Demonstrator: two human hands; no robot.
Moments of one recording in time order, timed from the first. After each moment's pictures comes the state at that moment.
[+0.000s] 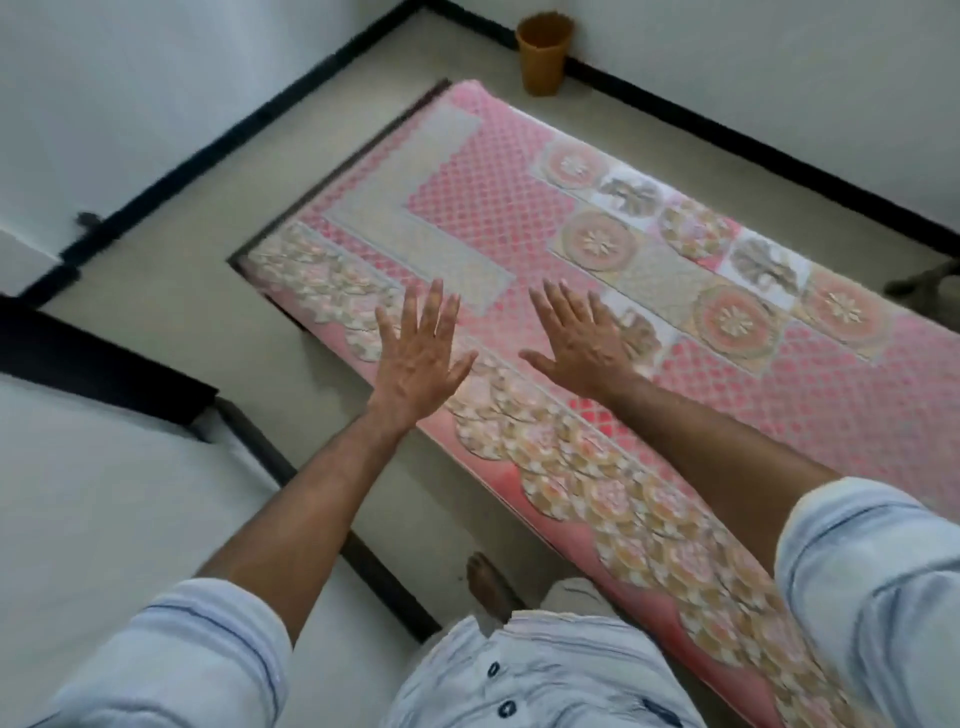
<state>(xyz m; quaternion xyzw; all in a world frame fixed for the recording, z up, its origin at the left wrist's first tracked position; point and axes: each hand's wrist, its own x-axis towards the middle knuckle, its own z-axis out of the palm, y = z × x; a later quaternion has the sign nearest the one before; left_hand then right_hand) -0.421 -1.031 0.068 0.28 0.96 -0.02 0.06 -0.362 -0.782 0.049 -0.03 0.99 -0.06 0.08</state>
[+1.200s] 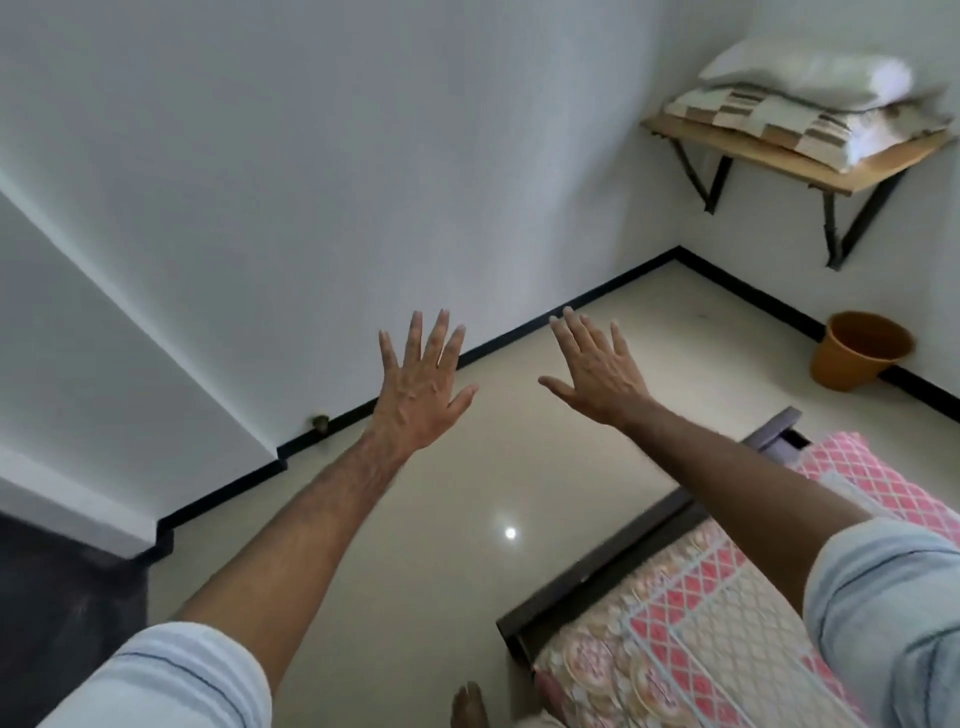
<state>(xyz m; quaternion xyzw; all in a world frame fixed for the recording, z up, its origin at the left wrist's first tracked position) -1.299 -1.557 0.185 0.15 0.98 -0.08 -0.10 -1.332 -1.278 0.156 -0.16 0.98 -0.03 -0.07</state>
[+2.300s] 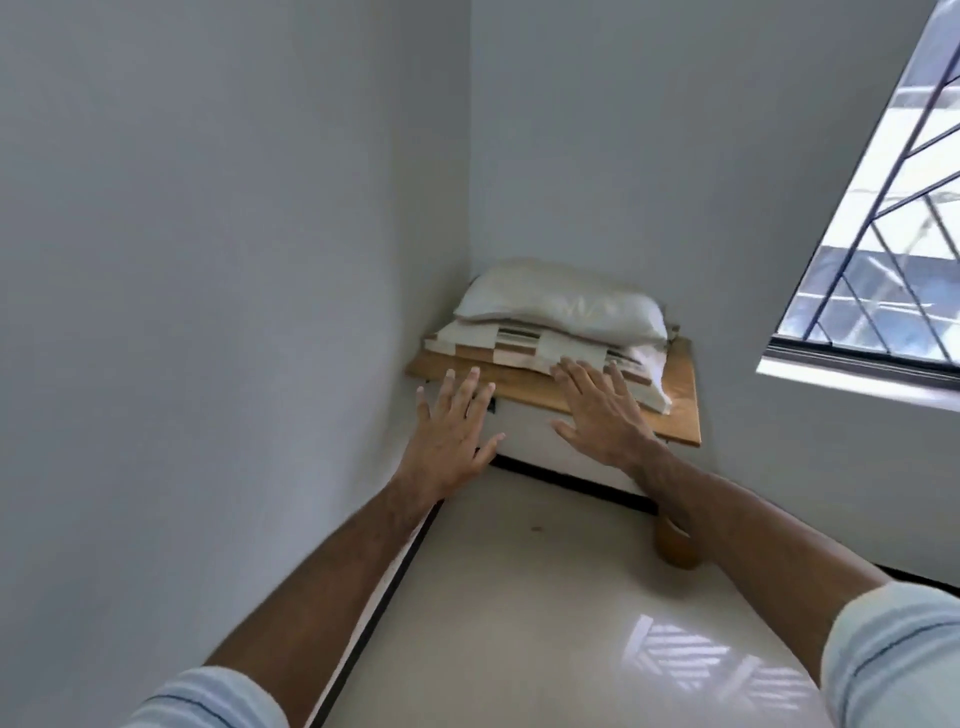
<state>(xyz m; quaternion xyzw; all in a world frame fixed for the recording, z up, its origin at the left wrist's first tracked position) -2.176 -1.146 0.246 0.50 0.85 0.06 -0.12 -2.045 -0.927 0.264 0.14 0.97 0.12 -0.14</state>
